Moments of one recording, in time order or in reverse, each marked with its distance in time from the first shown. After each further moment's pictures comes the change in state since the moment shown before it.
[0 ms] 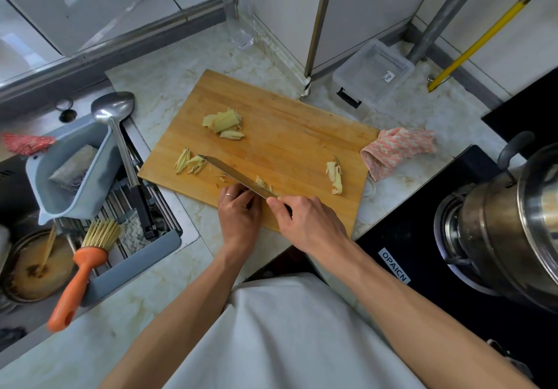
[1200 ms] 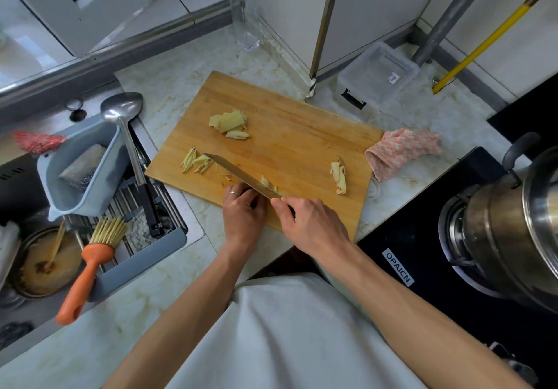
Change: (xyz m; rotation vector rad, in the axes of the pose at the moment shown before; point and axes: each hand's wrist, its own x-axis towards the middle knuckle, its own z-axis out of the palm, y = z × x) left_hand 0.001 0.004 -0.007 -0.007 -0.036 -0.022; right_hand 0.001 0.005 0.012 -0.008 0.051 -0.046
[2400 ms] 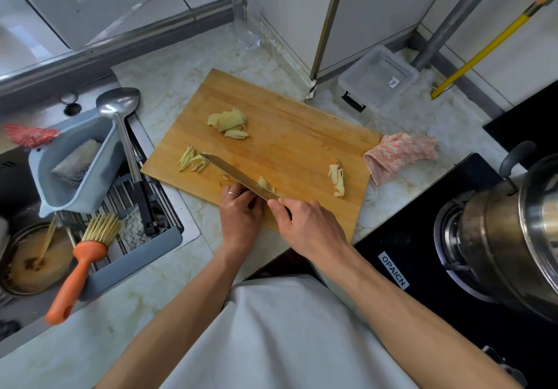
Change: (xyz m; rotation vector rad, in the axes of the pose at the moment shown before) left_hand 0.000 -0.001 0.004 -0.026 0.069 0.040; right_hand 0.000 -0.001 0.000 -0.020 -0.005 -0.036
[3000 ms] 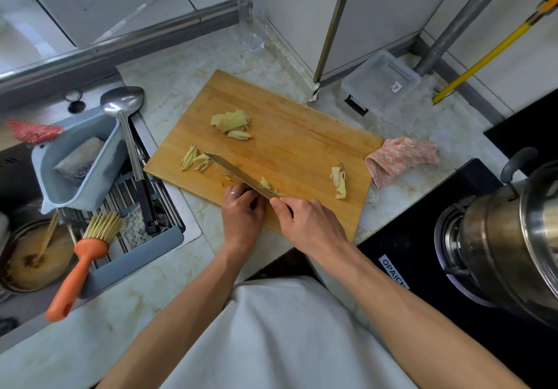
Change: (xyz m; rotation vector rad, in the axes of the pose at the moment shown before) left_hand 0.000 0.001 -0.001 0.008 -0.013 0.004; right_hand 0.003 -0.002 -0.003 -0.005 -0.016 0.013
